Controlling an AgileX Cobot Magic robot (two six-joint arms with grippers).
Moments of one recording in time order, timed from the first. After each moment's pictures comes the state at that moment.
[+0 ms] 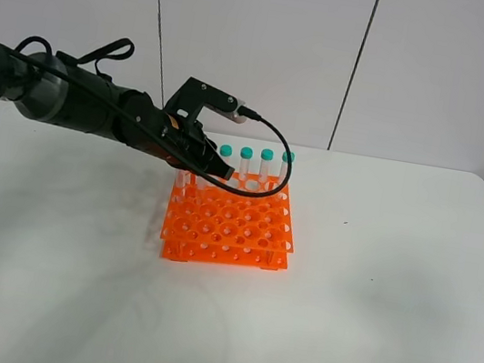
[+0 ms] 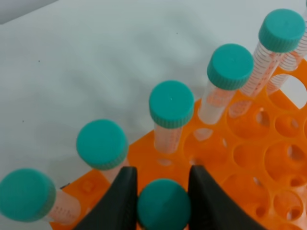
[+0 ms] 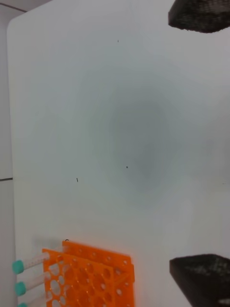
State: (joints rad) left arm -0.45 2.00 -1.22 -0.25 -0.01 0.25; right arm 0.03 -0.01 -0.49 0.02 1.02 -0.03
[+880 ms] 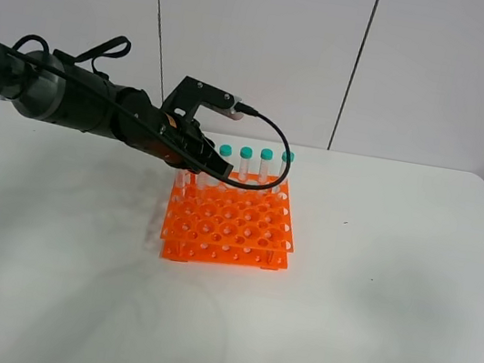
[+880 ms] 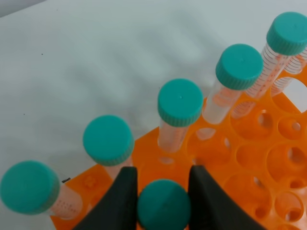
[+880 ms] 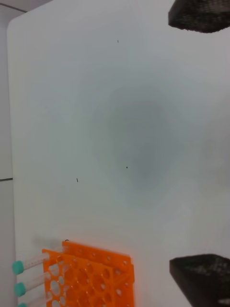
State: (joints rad) left arm -0.44 1.99 -1.22 -0.27 0.01 0.25; right arm 0.03 -0.01 -0.49 0.02 1.02 -0.03
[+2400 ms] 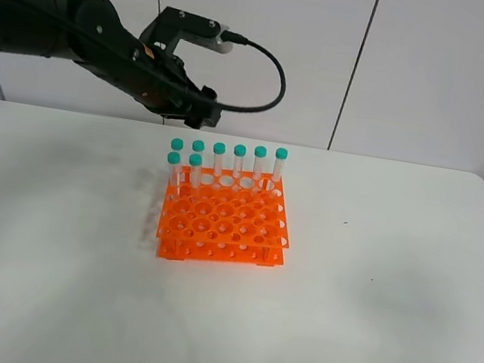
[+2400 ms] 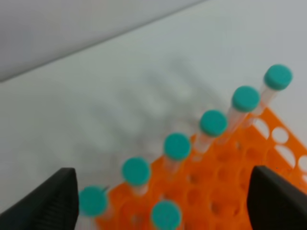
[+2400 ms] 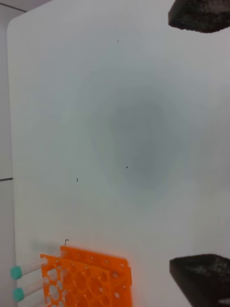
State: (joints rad) left arm -0.36 1.82 -1.37 -0.25 0.35 0.24; right arm 0.03 -0.01 -0.49 0.02 1.02 -0.03
